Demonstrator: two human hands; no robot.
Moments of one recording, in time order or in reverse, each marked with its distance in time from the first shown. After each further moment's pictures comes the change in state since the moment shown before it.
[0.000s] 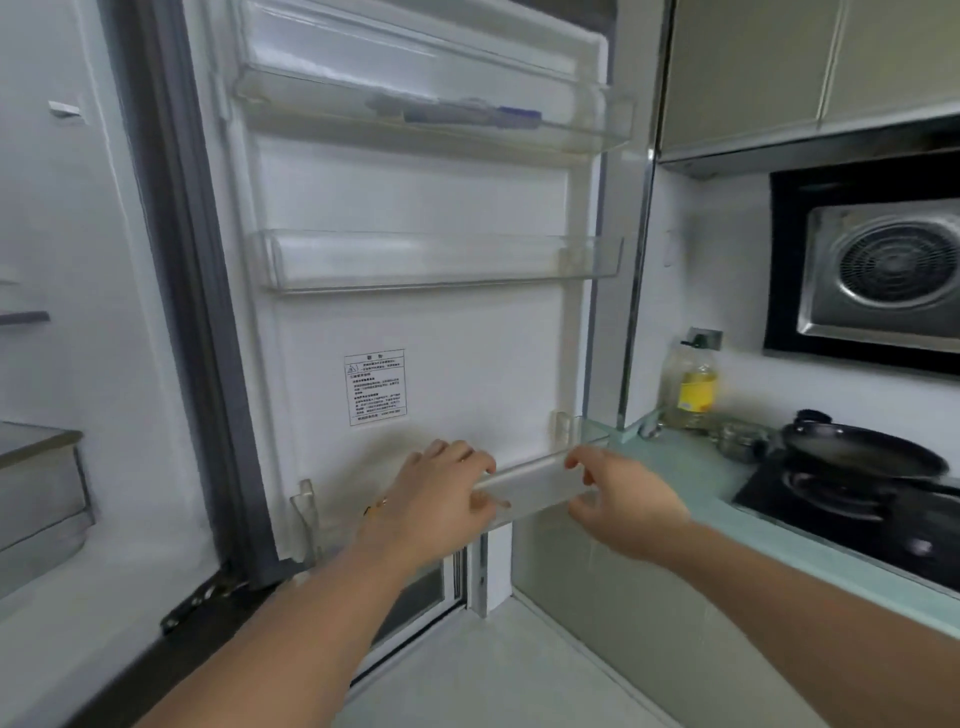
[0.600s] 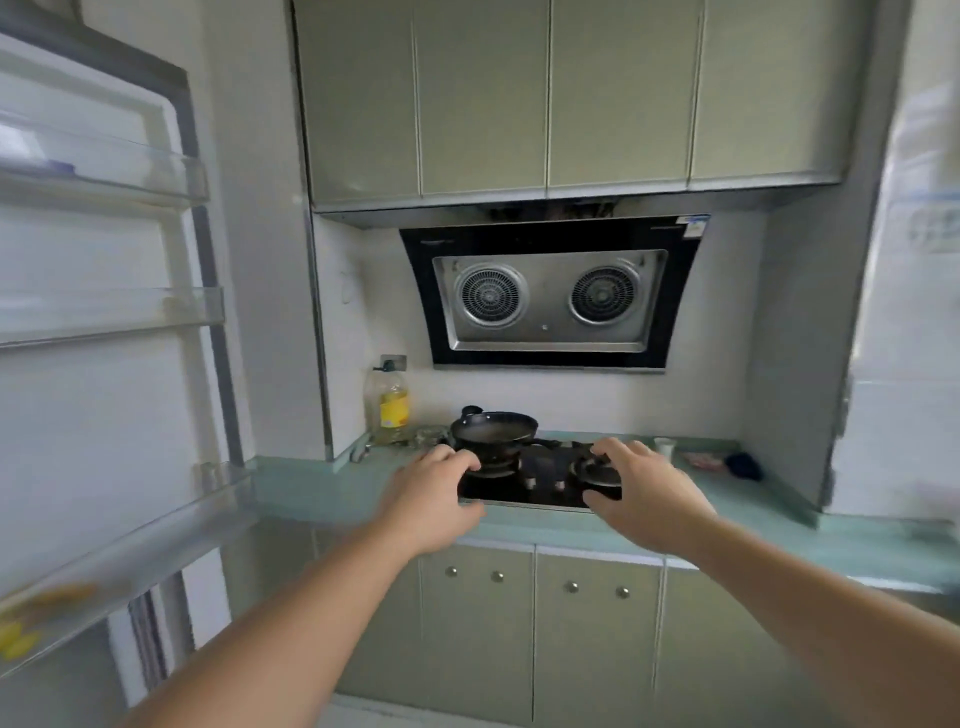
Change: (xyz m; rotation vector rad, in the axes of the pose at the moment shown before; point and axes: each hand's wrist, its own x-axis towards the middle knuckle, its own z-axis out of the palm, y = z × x) left_hand 0.040 0.337 0.003 -0.355 -0.076 0.448; right_hand -0.280 0.172 -0.201 -0.305 0.268 0.639
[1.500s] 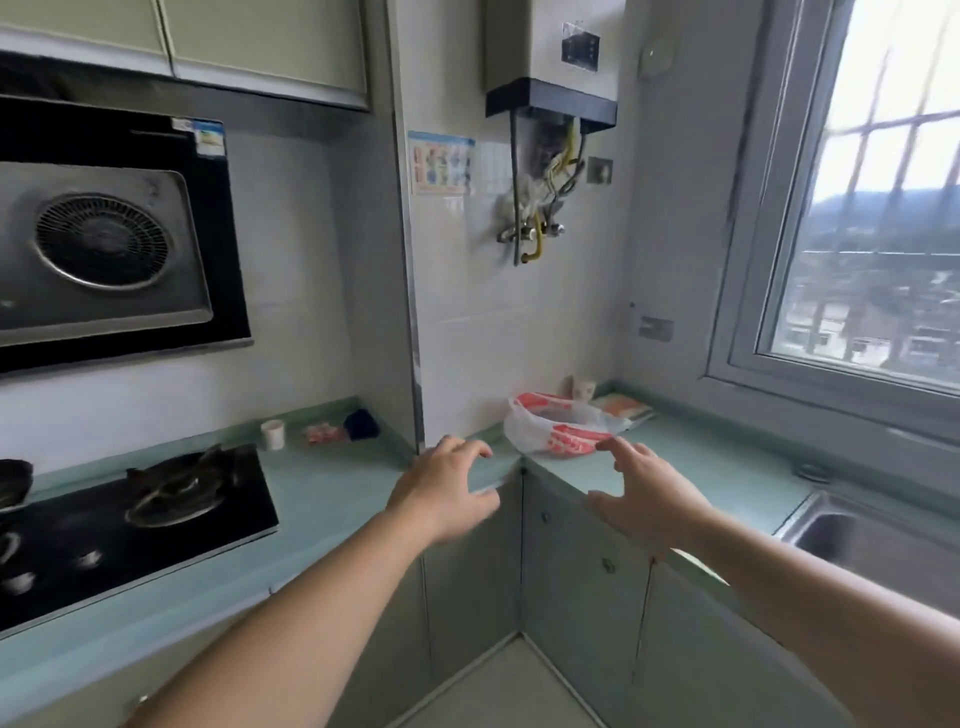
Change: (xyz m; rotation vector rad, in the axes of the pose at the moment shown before) left_hand 0.197 0.481 0.262 -0.433 -0.374 0.621; right_hand -0.128 0.450 -0.119 -0.172 0.072 0.819
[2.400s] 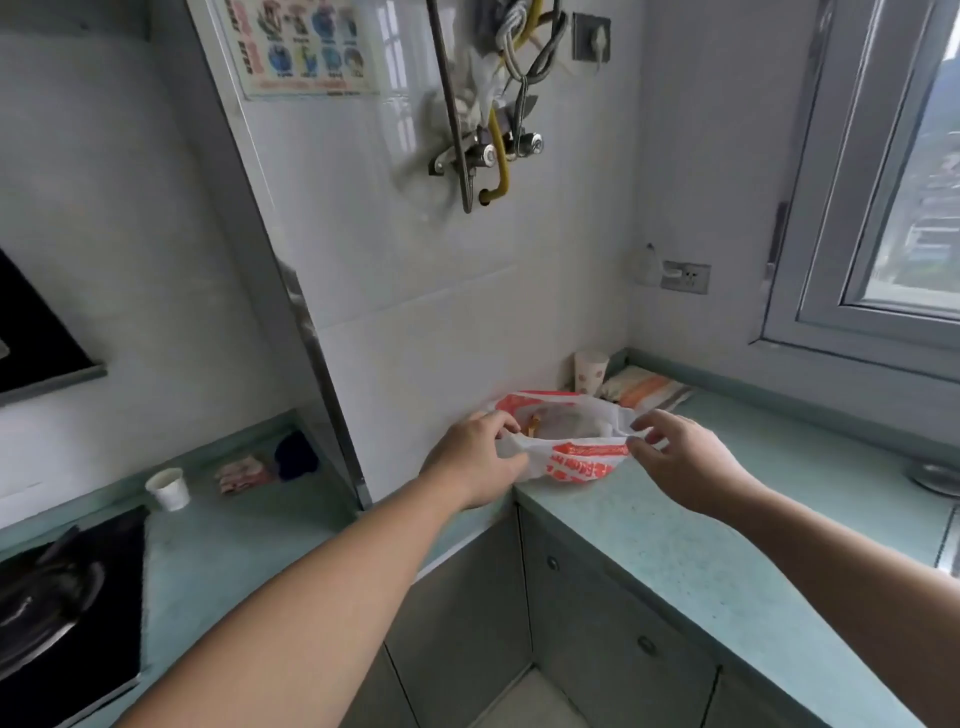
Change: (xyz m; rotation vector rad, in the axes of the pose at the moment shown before) left_hand 0.372 -0.020 0.127 -0.101 -0.128 0.006; right_hand 0.336 0.159 0.065 0.260 0.055 0.186
